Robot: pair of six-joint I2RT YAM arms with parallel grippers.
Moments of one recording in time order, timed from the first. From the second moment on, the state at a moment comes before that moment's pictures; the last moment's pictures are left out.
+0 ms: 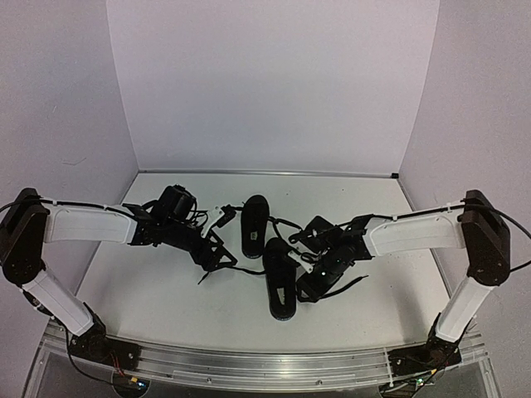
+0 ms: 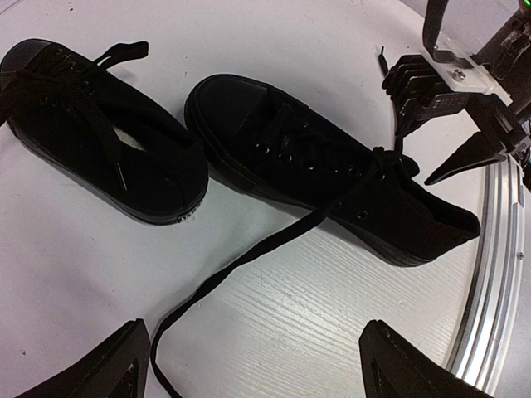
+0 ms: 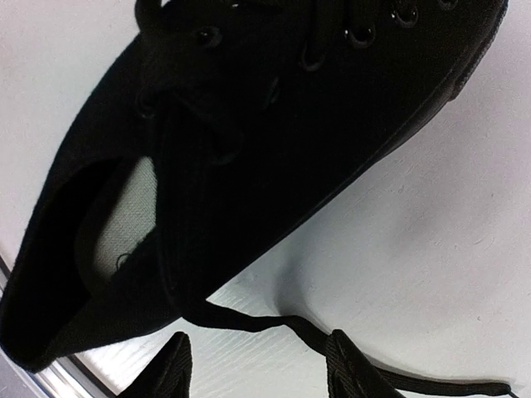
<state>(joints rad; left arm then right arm) -0.71 1.53 0.87 -0.13 0.43 0.11 0.93 1.74 1.06 -0.59 -0.11 0.12</state>
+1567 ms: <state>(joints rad) -0.81 1.91 1.02 -0.10 0.33 0.61 0.95 1.82 1.11 -0.59 0.05 0.17</state>
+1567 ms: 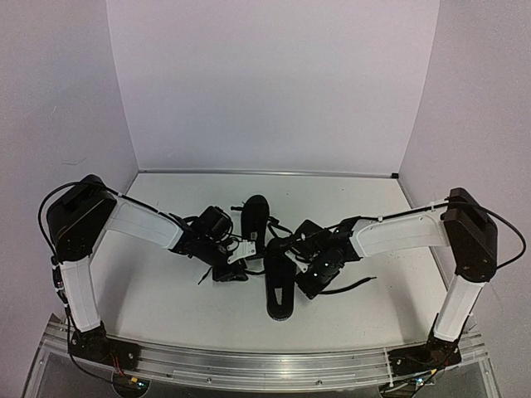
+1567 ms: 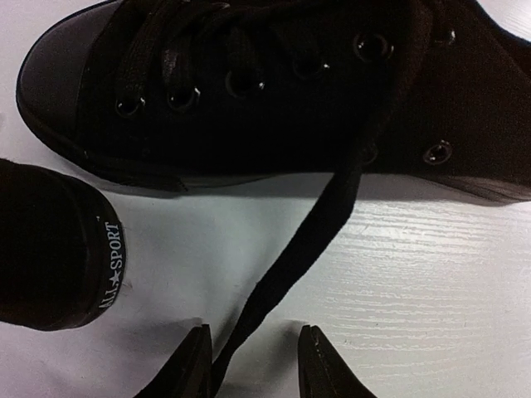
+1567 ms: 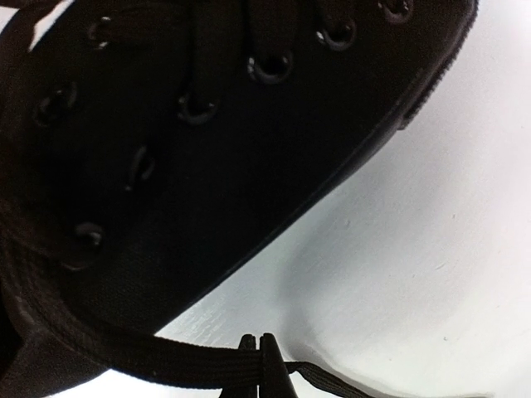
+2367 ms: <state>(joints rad) -0.76 1.73 0.98 -0.16 0.19 0.46 0.93 1.82 1.11 -0.66 0.12 0.23</state>
